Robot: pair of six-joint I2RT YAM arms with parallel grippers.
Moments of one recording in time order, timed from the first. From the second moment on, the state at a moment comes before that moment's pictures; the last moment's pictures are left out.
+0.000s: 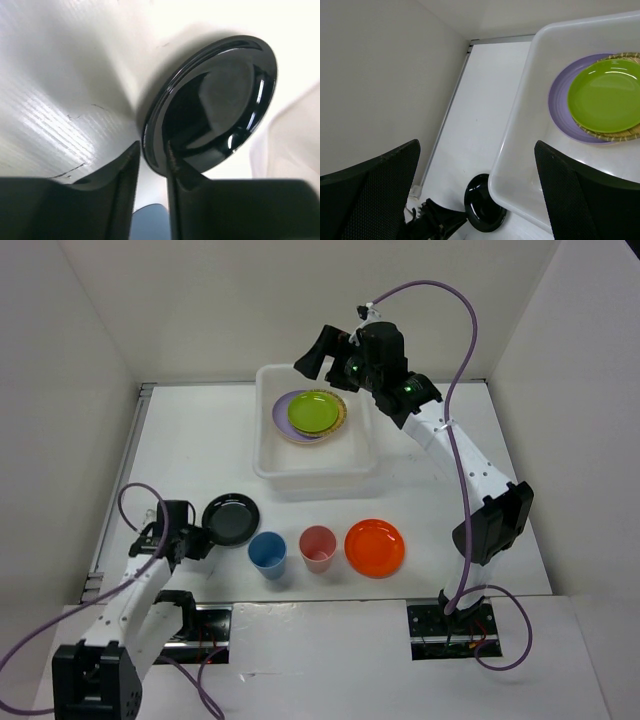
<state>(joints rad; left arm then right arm) 0.00 0.86 0.40 -0.59 -0.04 -1.27 0.53 1.76 1.91 -0.39 -0.13 0.67</state>
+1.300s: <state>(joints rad) 0.00 1.04 0.42 -0.36 -0.10 -1.24 0.50 1.76 1.95 -0.45 -0.14 0.67</state>
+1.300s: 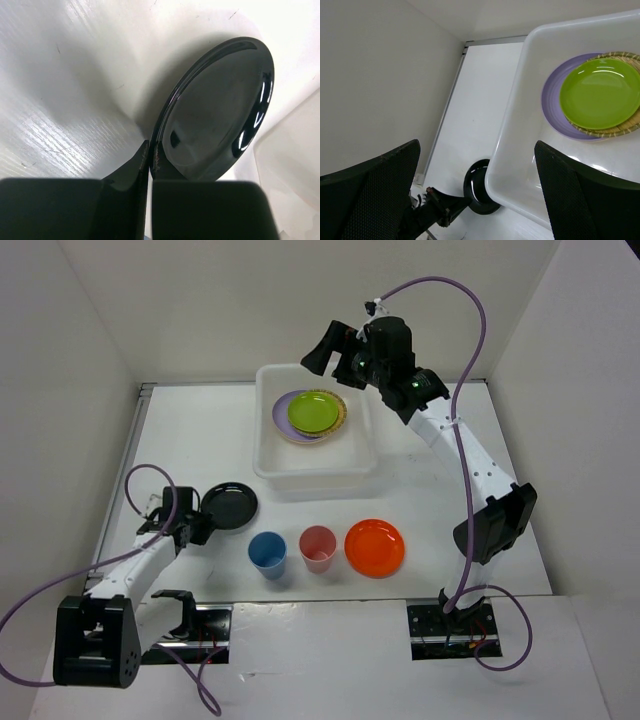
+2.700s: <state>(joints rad) -0.04 1.49 1.32 -0.35 0.18 -0.95 0.27 1.48 1.42 -0.45 -0.09 0.67</state>
